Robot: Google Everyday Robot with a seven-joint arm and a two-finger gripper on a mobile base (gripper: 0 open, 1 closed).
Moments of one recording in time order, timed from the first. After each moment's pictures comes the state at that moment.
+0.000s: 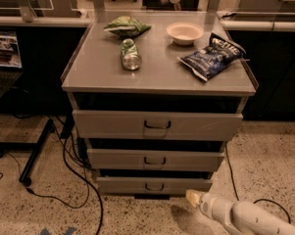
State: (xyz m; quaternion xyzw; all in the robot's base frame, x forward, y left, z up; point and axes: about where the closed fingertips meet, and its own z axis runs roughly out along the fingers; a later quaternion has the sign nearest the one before) arm 0.492 -0.194 0.378 -0.03 0.90 0.25 0.35
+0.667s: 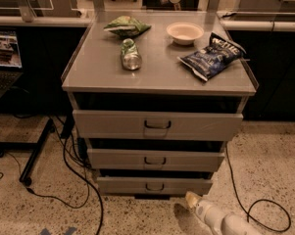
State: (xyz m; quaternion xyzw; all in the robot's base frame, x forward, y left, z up) arm 0.521 -0.214 0.290 0.09 0.87 0.25 0.41
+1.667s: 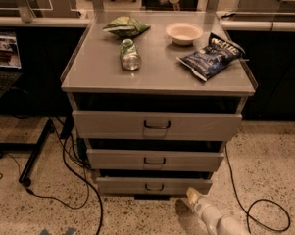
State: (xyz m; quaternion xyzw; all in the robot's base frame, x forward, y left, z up) arm 0.542 -0.224 0.271 0.14 0.85 0.24 0.44
